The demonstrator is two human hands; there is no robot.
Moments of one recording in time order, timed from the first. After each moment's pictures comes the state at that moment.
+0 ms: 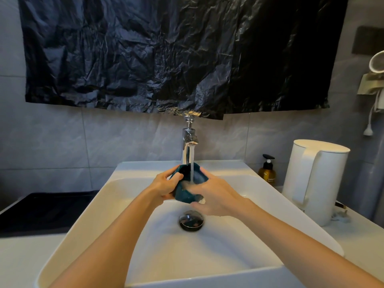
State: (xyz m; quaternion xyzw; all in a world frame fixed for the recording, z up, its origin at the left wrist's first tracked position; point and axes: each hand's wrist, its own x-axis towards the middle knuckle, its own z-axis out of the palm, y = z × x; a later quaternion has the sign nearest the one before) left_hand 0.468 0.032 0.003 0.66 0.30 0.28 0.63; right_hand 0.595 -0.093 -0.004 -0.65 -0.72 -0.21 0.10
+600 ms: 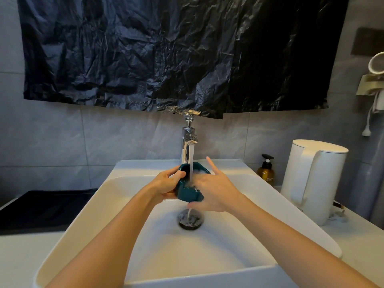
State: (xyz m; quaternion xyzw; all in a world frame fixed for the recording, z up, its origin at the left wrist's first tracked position) left_hand 0.468 0.027 0.008 0.67 0.30 0.24 0.63; right_hand 0.595 -0.086 0.001 -0.66 -0.70 -0.27 0.00
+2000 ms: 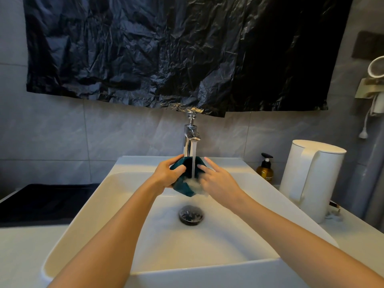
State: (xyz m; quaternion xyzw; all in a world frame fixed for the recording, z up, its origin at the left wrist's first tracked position) left_hand 0.464 0.026 0.018 0.72 0.28 0.31 0.56; right_hand 0.598 -0.087 0.000 -0.60 -0.66 -0.45 -0.08
